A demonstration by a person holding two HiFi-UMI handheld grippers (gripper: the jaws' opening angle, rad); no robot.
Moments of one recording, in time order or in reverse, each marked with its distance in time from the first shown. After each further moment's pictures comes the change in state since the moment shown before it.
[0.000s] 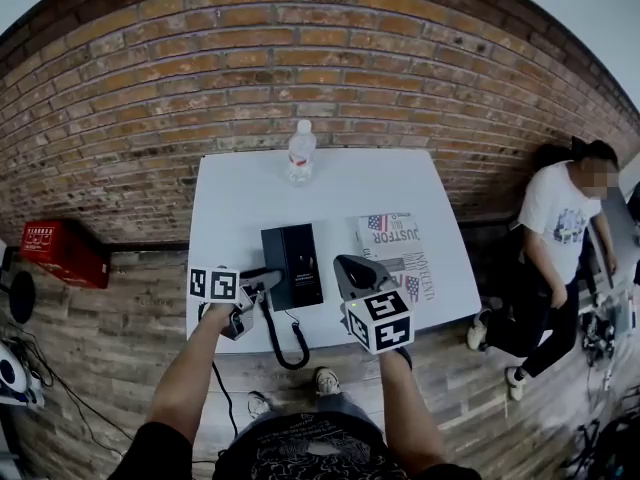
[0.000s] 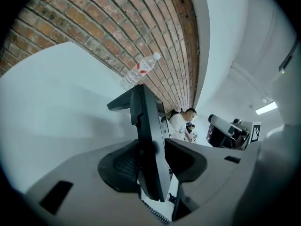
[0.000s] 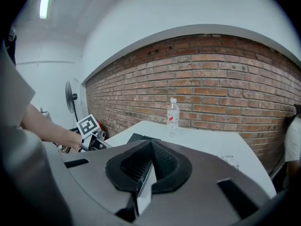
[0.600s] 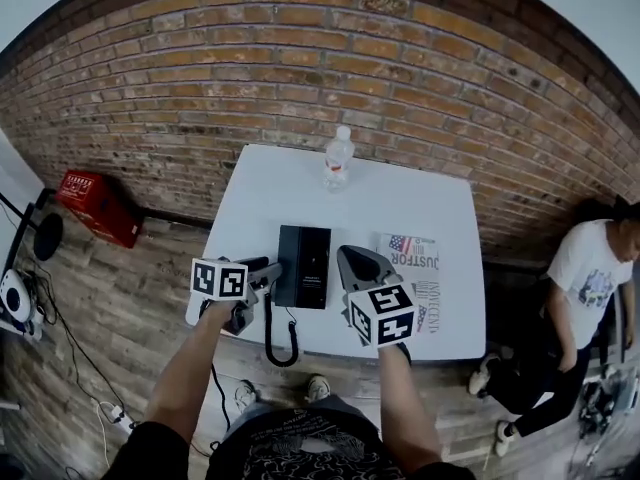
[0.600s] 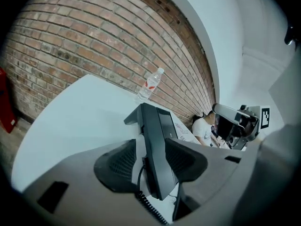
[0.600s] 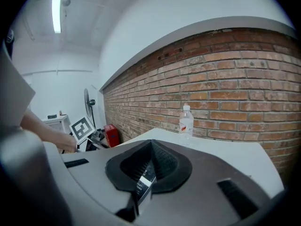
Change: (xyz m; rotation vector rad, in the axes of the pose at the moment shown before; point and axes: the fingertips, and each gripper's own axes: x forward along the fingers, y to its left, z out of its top) left arm -0.030 -0.008 0.013 0.078 -0.150 0.330; right arm 0.020 -0.005 0.028 -0.049 -0.076 0.219
